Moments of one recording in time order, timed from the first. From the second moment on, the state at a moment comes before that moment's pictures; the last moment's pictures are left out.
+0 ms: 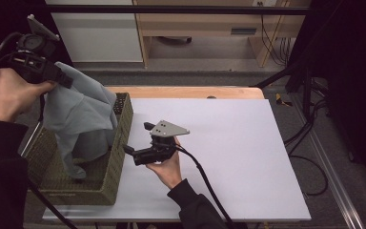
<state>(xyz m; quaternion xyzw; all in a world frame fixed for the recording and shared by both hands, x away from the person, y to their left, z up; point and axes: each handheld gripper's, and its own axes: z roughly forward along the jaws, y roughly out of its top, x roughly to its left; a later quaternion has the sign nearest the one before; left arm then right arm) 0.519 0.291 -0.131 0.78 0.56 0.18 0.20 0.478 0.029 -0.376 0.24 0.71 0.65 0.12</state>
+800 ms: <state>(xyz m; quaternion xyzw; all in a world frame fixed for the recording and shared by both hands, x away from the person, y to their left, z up) 0.520 0.289 -0.132 0.79 0.56 0.18 0.20 0.513 0.076 -0.383 0.25 0.71 0.64 0.13</state>
